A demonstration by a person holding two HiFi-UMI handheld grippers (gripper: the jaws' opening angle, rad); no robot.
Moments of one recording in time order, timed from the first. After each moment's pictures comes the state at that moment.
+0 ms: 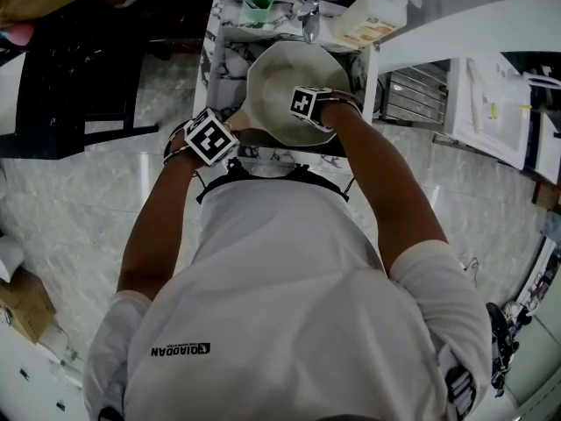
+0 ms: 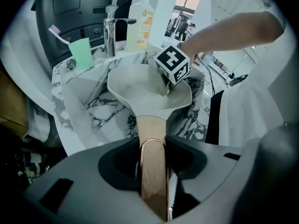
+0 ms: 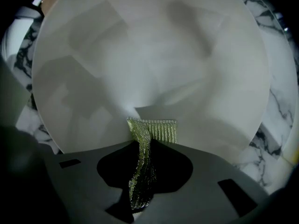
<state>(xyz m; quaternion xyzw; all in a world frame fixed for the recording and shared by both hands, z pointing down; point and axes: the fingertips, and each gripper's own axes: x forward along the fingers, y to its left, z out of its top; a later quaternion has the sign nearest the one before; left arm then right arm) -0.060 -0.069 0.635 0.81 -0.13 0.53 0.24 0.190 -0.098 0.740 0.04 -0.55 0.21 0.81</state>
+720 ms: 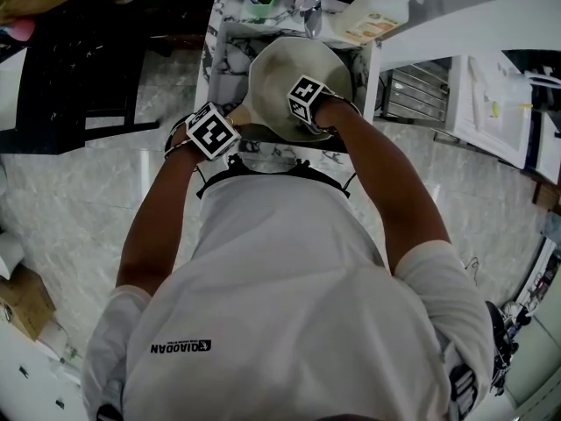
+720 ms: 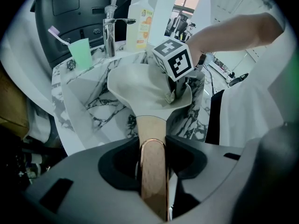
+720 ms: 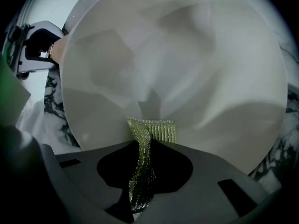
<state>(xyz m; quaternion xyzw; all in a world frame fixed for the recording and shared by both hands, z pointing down) -0.059 -0.066 0.638 0.81 -0.13 0.53 0.24 0.135 -0.050 0.724 0.06 -0.58 0.42 0.70</state>
